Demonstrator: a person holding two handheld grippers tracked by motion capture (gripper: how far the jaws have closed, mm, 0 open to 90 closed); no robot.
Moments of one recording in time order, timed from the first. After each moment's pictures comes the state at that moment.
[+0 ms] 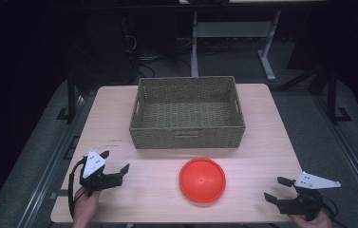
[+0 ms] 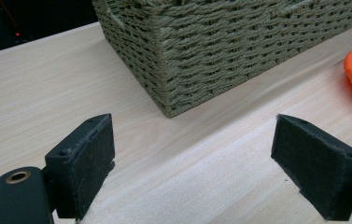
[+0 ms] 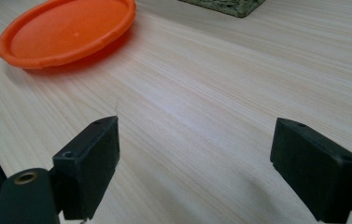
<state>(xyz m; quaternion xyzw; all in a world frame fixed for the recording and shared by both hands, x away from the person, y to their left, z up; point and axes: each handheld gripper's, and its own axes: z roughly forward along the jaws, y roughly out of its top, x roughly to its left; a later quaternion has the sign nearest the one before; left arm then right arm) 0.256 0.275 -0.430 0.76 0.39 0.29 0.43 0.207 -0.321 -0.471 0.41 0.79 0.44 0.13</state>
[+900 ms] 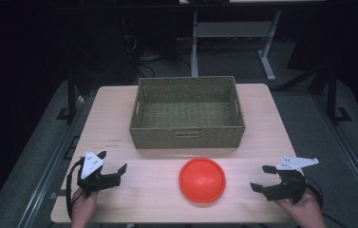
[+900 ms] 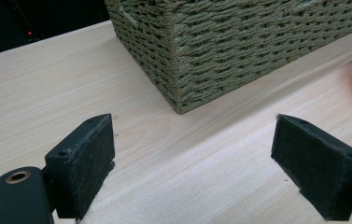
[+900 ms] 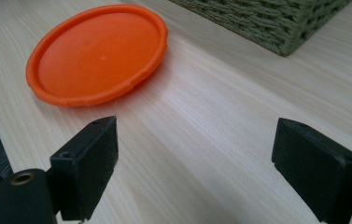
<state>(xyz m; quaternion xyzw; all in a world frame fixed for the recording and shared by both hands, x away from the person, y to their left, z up) 0.253 0.280 -0.429 0.76 0.40 0.30 0.42 0.247 -0.280 -0.437 0.37 0.83 0.41 0.09</state>
